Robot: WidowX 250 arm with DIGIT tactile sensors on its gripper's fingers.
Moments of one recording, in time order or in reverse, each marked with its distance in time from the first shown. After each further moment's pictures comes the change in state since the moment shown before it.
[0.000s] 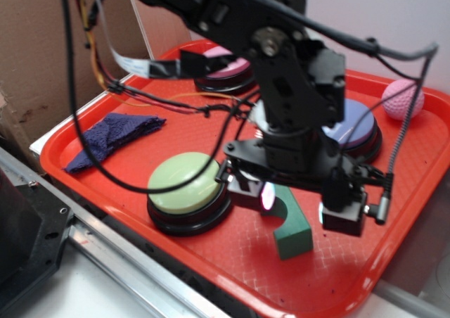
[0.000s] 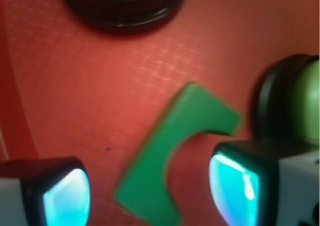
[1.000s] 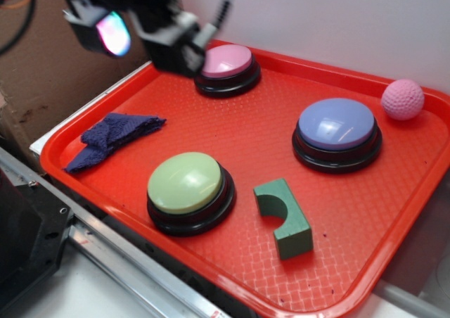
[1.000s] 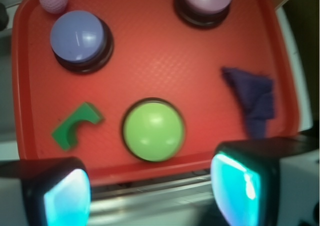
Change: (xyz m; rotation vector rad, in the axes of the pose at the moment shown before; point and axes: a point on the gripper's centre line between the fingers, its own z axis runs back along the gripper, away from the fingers) arm 0.014 0.087 0.113 -0.011 0.053 -0.204
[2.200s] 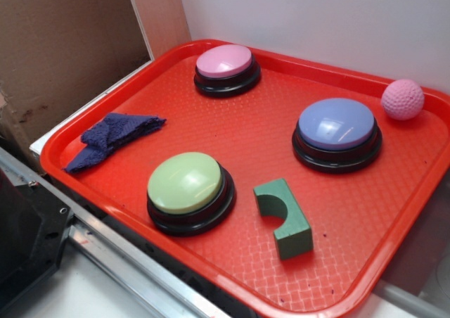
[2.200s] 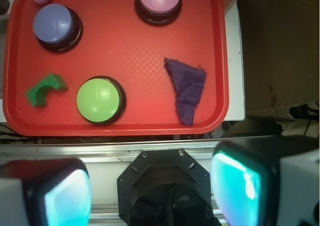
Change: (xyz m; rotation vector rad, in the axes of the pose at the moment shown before) arm -0.023 0.124 0.091 -0.039 -0.006 -0.125
